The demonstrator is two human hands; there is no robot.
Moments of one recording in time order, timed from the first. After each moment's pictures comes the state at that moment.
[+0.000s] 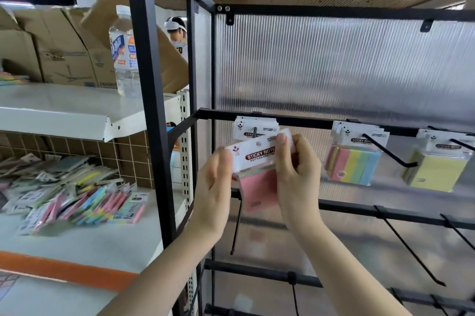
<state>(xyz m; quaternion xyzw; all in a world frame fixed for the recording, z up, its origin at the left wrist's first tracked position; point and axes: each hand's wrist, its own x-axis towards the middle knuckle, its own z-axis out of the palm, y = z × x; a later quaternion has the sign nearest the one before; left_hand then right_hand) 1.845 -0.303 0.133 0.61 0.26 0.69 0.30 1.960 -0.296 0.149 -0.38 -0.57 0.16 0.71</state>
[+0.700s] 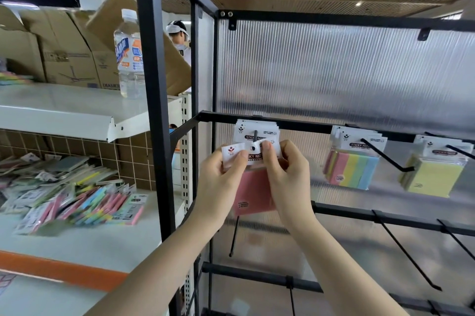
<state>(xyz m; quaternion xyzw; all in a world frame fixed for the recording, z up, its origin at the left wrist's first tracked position) 1.846 -0.291 0.141 0.58 0.32 0.68 0.31 1.960 -0.288 0.146 -0.39 -0.60 0.19 0.67</state>
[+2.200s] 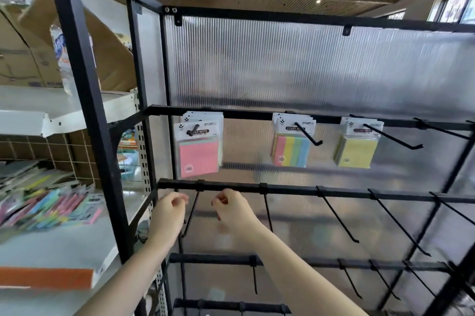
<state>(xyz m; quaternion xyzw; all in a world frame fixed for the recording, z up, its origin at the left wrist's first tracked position) 1.851 -0.272 0.035 0.56 0.62 0.49 0.27 1.999 -0.287 0.057 -0.63 -0.63 0.31 0.33</state>
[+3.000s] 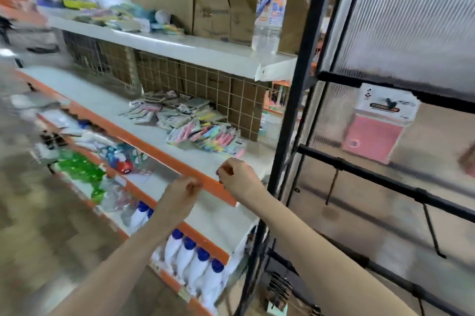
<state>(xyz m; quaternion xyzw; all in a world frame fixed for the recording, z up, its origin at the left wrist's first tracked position) 1.611 -0.411 -0.008 0.51 0.76 0.38 0.14 1.753 -0.338 0.051 -0.41 -0.82 0.33 0.21</state>
